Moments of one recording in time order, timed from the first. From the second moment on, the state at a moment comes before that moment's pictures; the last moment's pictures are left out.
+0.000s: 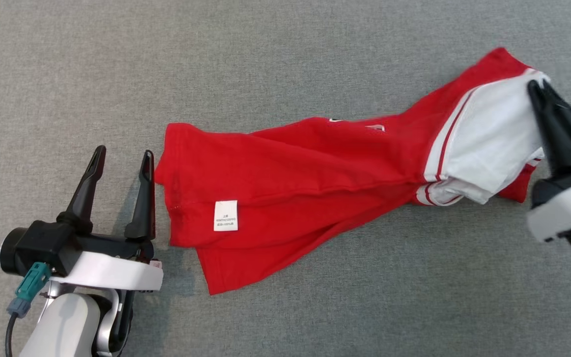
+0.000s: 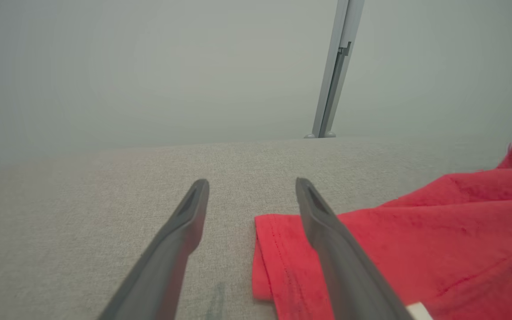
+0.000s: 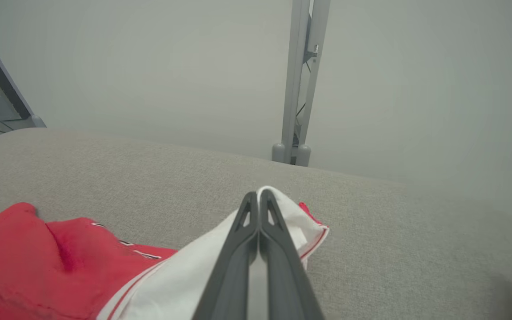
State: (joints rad) left arm -0.22 0.30 -0.26 0.02 -0.41 0.12 -0.26; right arm -0.33 -0.25 0.00 -0.30 0.30 0.13 0.36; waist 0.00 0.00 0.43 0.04
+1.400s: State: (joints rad) left arm -0.16 0.30 -0.25 0.06 -0.40 0.12 -0.24; right arm -0.07 -0.13 -0.12 -0.16 0.26 0.13 -0.01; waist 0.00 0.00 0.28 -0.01
